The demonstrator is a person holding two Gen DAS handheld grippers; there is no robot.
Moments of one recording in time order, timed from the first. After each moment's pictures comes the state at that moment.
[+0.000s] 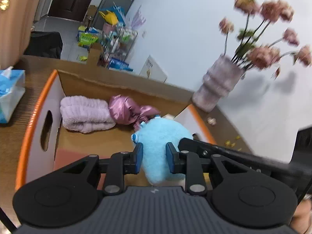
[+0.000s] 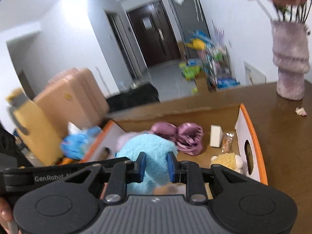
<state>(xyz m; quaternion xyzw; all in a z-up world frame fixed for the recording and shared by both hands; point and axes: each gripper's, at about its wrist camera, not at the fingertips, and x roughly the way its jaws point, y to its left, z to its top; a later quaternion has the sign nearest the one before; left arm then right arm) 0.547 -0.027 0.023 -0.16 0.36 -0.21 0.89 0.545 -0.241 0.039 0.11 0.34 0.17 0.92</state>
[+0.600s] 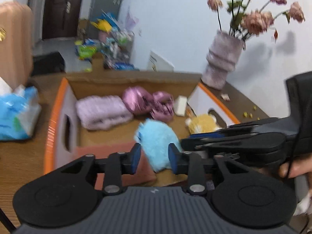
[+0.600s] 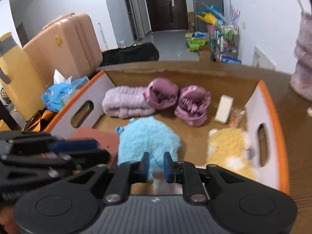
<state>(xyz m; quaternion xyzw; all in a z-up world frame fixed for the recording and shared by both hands) 0.512 -0.019 0.027 -0.04 0.34 -0.20 0.92 0.542 -0.215 0.029 0.00 0.39 0.18 0.90</state>
